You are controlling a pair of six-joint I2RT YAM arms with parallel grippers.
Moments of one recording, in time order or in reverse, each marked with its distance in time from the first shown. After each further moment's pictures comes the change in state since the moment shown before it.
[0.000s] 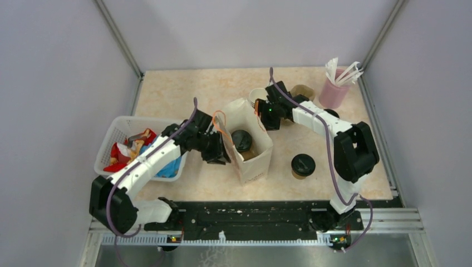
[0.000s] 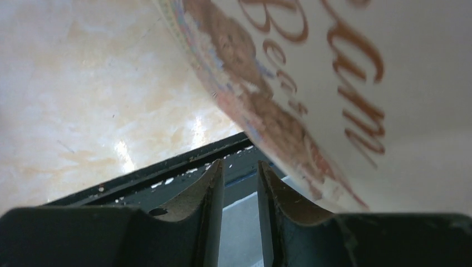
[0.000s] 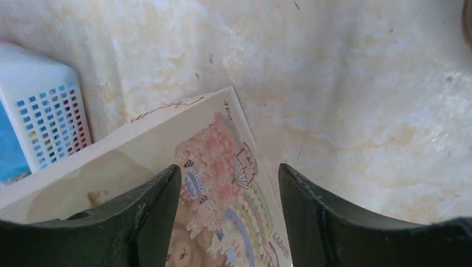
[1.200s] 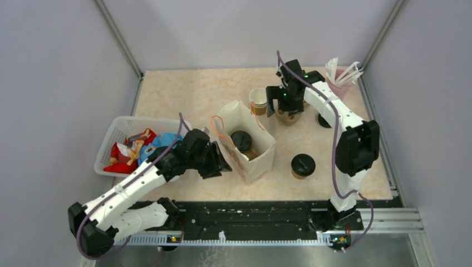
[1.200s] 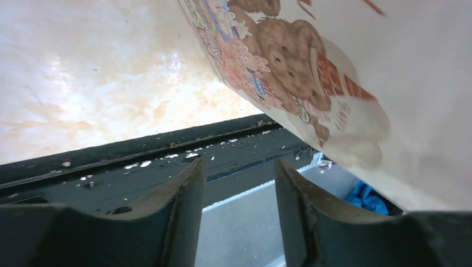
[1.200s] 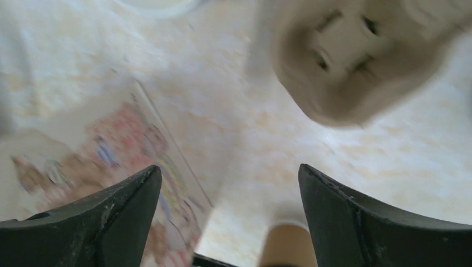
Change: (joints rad) left arm -0.223 -0.297 -0.197 0.059 -0.198 -0.351; right arm -0.118 0.110 0.399 -0.415 0.071 -0.365
